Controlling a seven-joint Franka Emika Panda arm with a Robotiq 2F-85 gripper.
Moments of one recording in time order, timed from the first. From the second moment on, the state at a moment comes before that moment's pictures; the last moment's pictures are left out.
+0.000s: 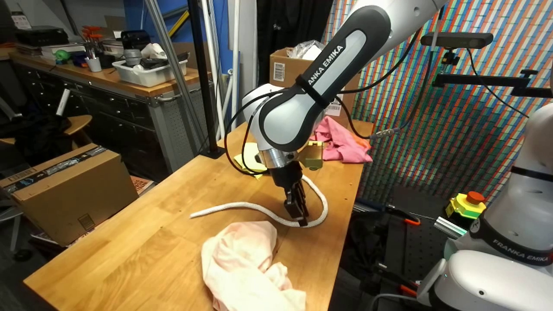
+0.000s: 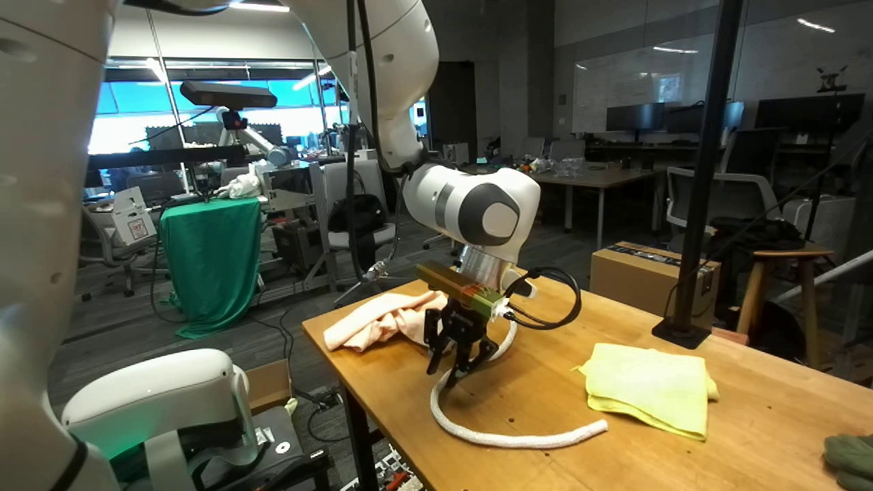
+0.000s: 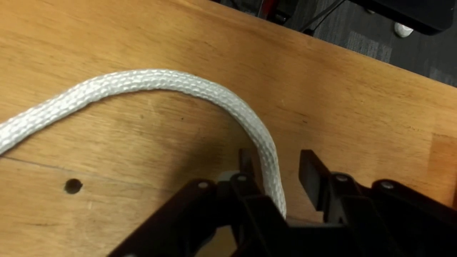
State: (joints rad) arm 0.07 0.39 0.15 -2.15 0.09 2.09 -0.22
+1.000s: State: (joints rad) arm 0.10 0.39 0.04 -2.15 -0.15 2.57 0.02
